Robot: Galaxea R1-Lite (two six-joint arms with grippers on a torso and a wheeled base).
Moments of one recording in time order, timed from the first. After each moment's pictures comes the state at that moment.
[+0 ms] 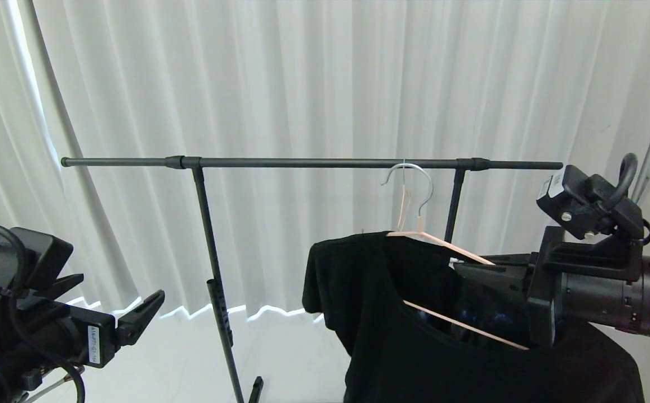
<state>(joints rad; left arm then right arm) -0.22 1.11 -0.34 -0.44 0.18 0.20 0.72 1.35 -0.76 -0.27 0.22 -0.14</state>
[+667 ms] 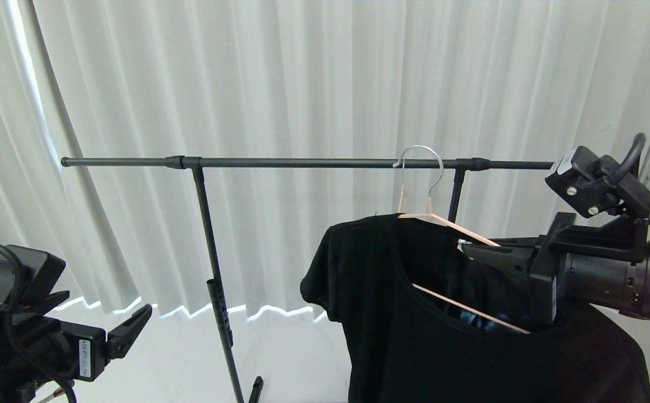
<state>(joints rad) -0.16 1.10 -0.28 -0.44 0.19 0.19 0.69 1.35 -0.79 -0.27 0.18 -0.12</state>
